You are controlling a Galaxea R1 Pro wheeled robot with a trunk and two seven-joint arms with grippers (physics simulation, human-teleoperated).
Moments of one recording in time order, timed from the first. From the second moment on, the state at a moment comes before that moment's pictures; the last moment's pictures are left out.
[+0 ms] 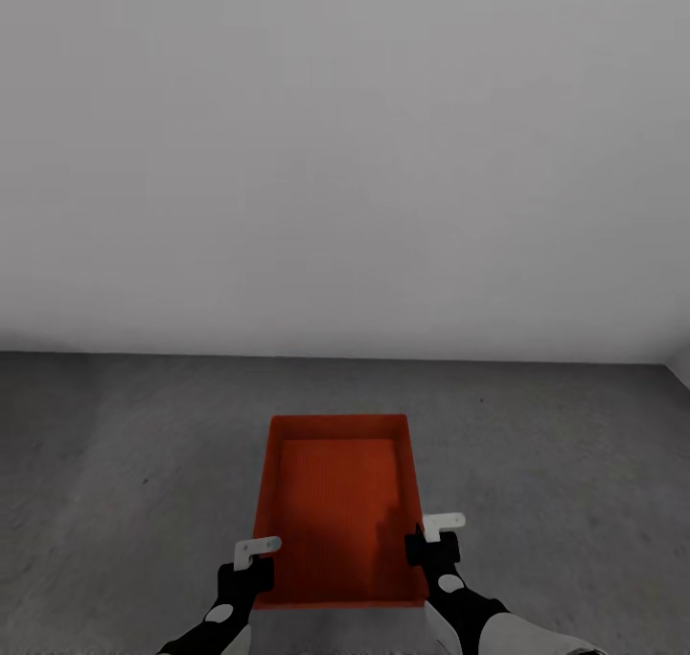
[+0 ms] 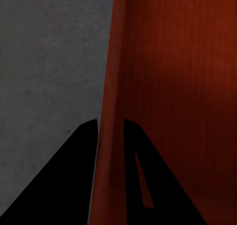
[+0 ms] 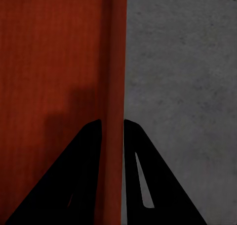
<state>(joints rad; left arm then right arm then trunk) -0.53 -0.09 -0.27 -0.17 0.31 -0.33 0.17 -0.64 0.13 0.30 -0.07 -0.13 -0.35 -0.25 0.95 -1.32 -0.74</state>
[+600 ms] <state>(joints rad) -0.53 -0.09 -0.28 -0.17 0.31 -0.33 0.17 -0.64 0.13 0.30 -0.07 -0.13 -0.35 -0.25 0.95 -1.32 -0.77</state>
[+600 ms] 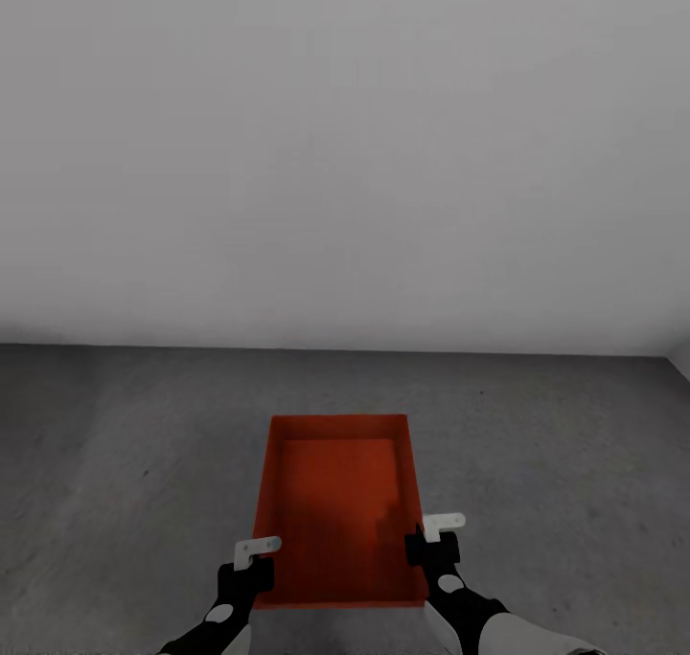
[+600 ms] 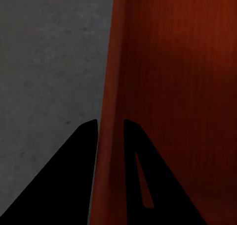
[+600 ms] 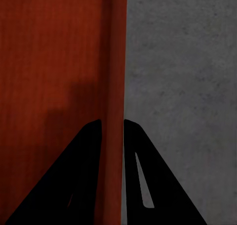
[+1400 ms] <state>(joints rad) -0.53 -0.09 -0.27 -0.17 0.31 -0.33 0.17 -0.64 0.13 0.30 -0.07 -0.14 -0.35 -0.25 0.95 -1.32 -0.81</state>
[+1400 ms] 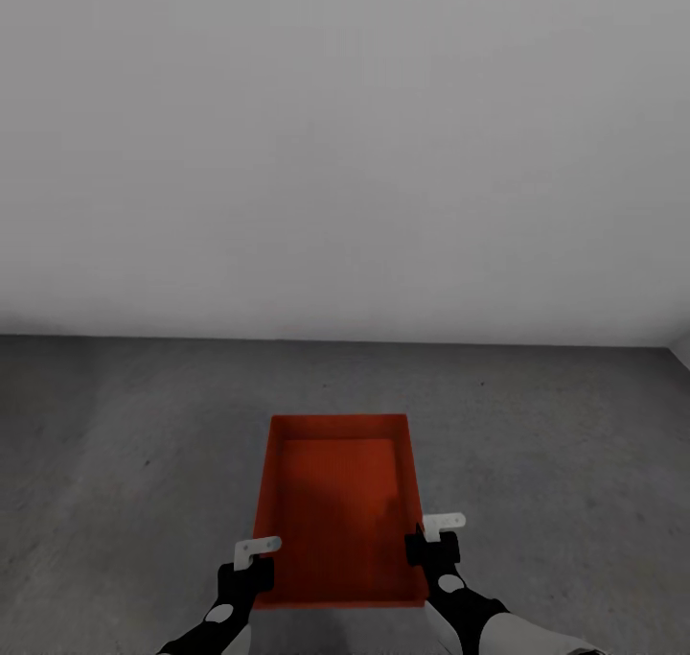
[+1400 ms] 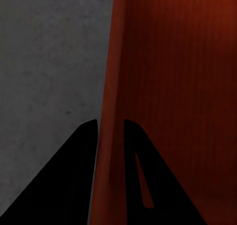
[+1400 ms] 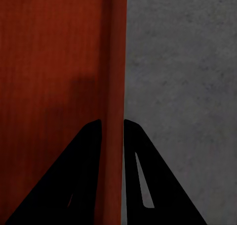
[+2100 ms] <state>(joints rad) -0.53 -0.09 -0.27 -0.17 0.31 -0.33 0.17 -0.64 0.13 0.30 -0.07 -0.13 -0.35 -0.25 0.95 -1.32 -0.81</state>
